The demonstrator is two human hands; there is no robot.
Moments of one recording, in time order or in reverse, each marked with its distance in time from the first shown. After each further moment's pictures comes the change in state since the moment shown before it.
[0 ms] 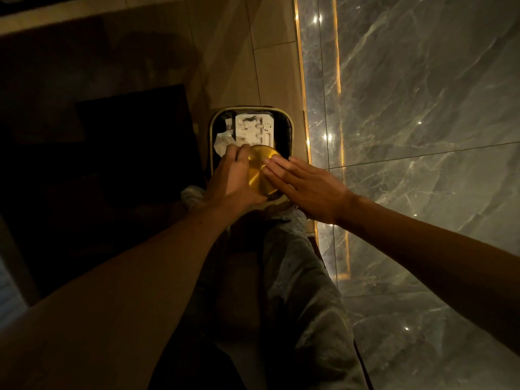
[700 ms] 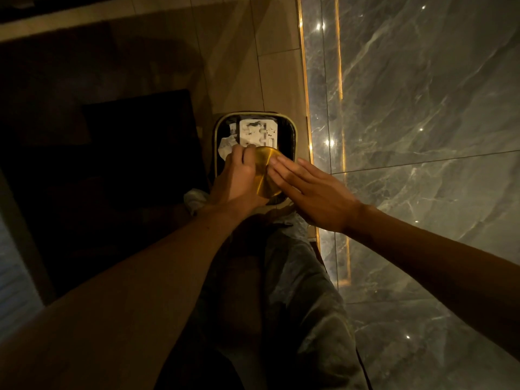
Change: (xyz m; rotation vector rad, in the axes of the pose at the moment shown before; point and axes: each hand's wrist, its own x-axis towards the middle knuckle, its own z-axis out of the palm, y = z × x) left_hand -0.002 0.010 -0.012 0.067 0.000 0.050; right_hand -0.007 -0.001 0.006 0.042 0.004 0.071
